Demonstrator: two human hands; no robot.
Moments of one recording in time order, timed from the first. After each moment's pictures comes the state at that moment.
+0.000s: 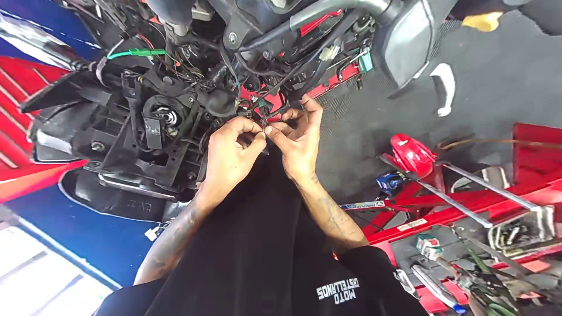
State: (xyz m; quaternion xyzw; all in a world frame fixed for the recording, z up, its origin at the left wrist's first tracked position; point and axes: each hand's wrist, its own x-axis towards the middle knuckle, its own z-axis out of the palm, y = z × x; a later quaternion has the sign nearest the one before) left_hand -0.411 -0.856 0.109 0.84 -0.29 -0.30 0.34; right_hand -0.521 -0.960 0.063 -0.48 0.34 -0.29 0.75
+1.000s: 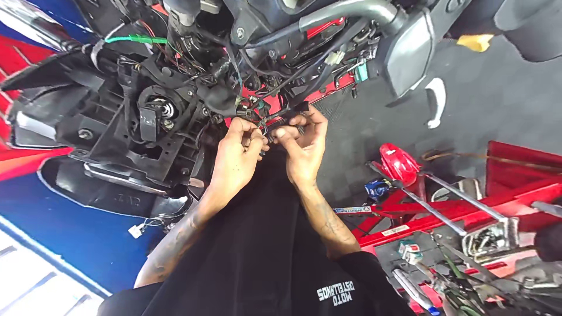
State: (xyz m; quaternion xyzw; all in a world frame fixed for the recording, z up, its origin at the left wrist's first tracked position) left_hand -0.432 -0.860 0.109 0.79 -0.17 -0.39 0.44; right_hand -0.539 -0.962 0.051 -0.47 0.32 -0.32 0.76
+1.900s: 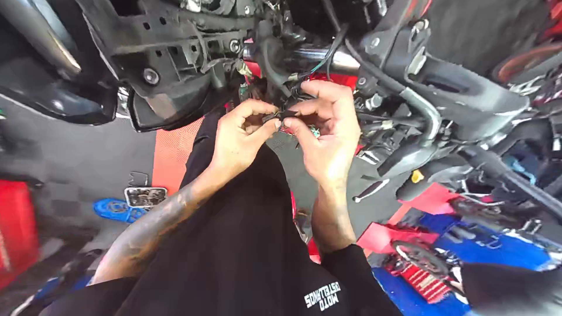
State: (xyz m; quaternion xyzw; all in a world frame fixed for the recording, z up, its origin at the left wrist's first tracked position) left_hand -0.495 -0.865 0.064 0.67 0.01 -0.12 0.73; right_hand -0.478 -1.038 0.121 -0.86 -0.06 0.01 0.50
